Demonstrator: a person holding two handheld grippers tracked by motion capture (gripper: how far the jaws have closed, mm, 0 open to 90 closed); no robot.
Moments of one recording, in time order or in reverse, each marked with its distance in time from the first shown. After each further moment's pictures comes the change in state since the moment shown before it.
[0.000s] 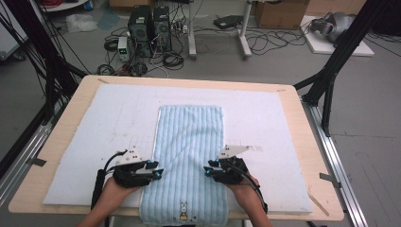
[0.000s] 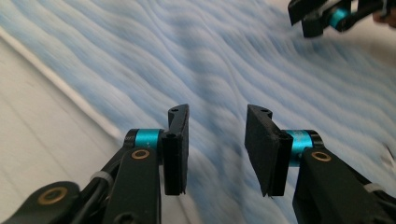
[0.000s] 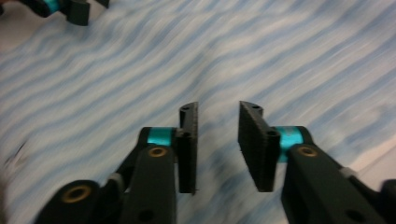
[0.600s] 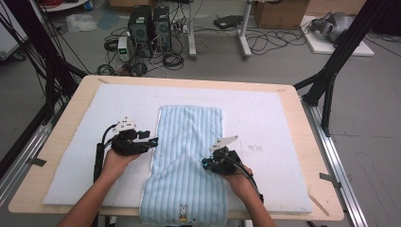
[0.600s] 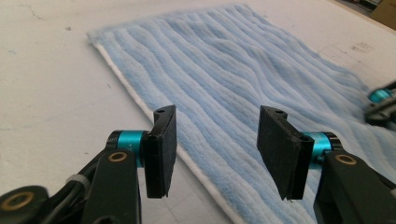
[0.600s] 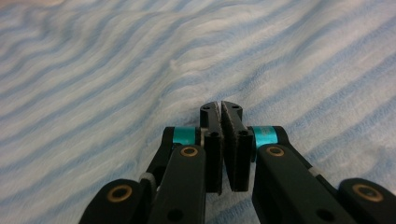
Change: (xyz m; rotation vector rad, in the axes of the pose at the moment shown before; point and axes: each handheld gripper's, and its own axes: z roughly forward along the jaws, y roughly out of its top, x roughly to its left) left arm 0.063 0.039 0.014 -0.060 0.134 -0.102; right arm -0.015 0.013 0.025 0.124 0.062 -0.032
